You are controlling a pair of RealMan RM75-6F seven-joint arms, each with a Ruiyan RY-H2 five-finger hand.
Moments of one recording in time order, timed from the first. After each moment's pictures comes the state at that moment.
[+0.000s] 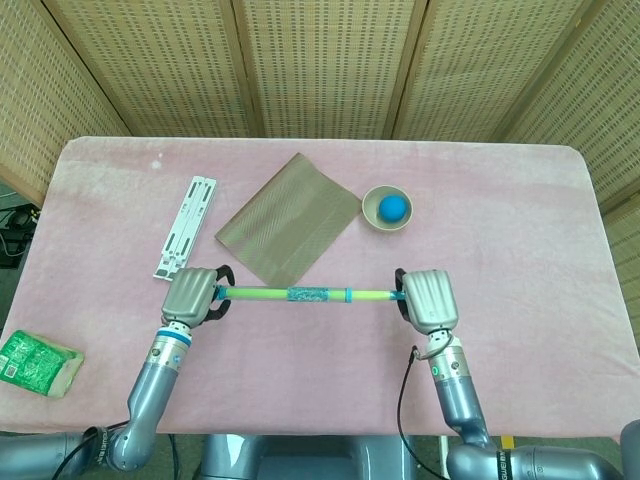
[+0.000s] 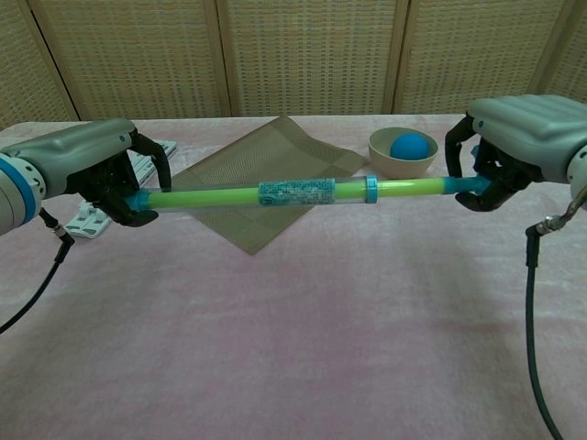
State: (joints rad) left arm -0.61 -1.58 -0.25 -1.80 0.89 1.21 0.68; right arm 0.60 -1.58 0.20 -1.82 -0.97 1.38 -0.84
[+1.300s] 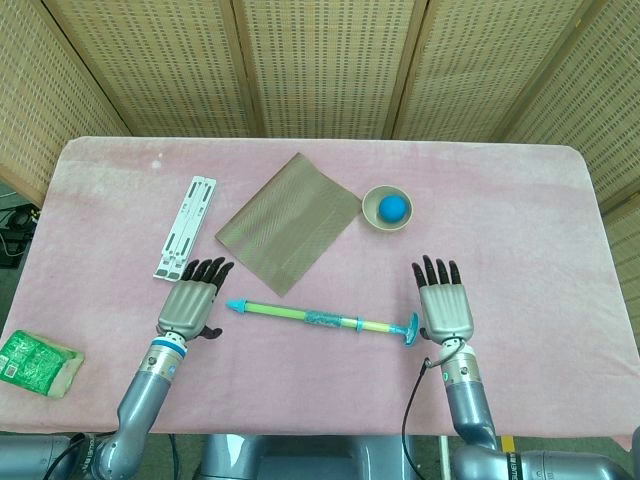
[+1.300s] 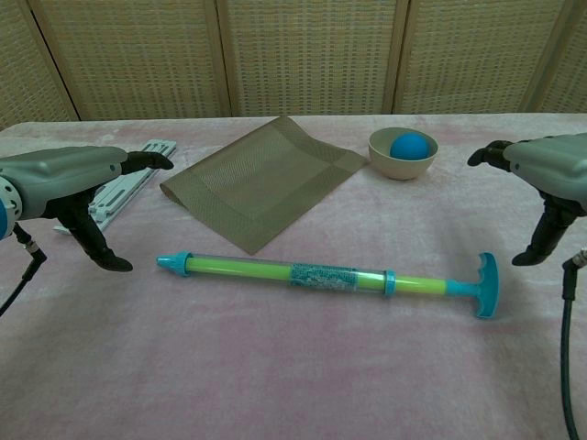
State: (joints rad) left arm -0.65 -1.49 -0.15 -1.91 0.78 1.23 0.79; right arm 0.59 -1.52 0.19 -1.90 -0.73 1.41 -1.02
